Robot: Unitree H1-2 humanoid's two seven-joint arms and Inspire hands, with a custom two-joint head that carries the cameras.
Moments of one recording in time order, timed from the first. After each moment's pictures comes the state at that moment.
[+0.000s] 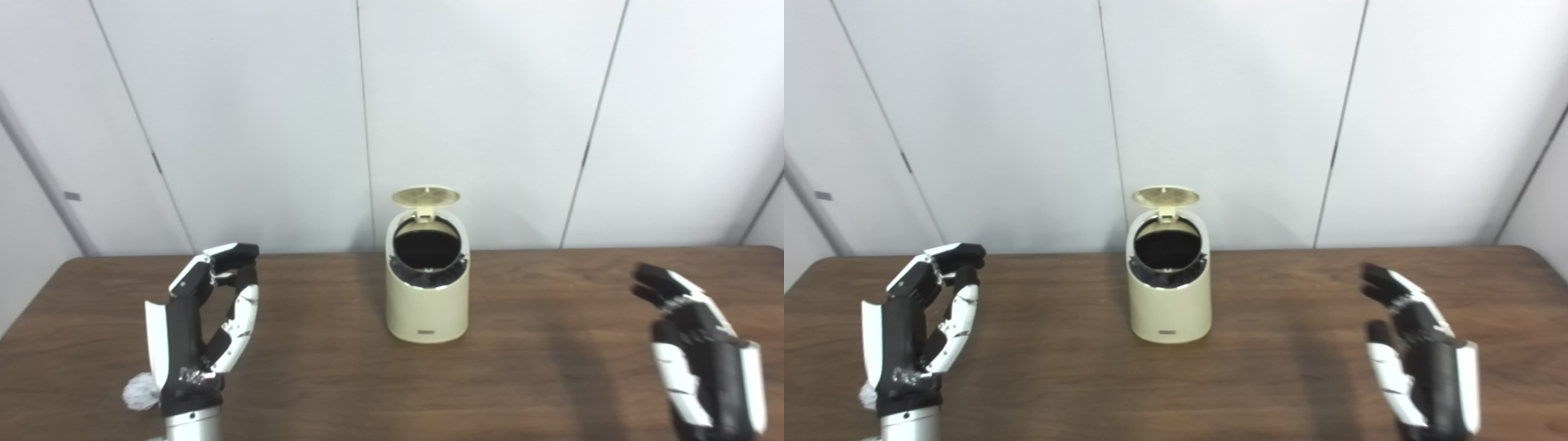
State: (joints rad) left arm -0.08 0.00 0.12 -0.40 0.42 -0.16 0.23; right arm 0.04 -0.07 -0.17 -0.25 -0.05 -0.40 -0.14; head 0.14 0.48
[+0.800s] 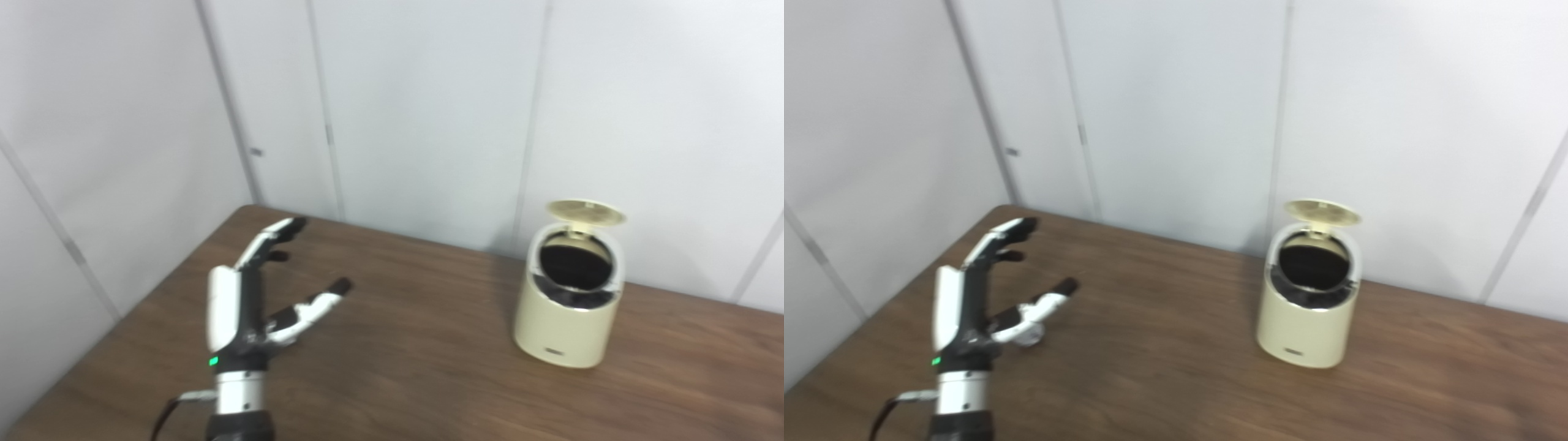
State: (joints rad) left arm 0.04 0.08 0.28 -0.48 0.57 -0.01 0.23; right arm -0.02 -0.18 -0.31 -0.07 0.14 -0.43 -0.04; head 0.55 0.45
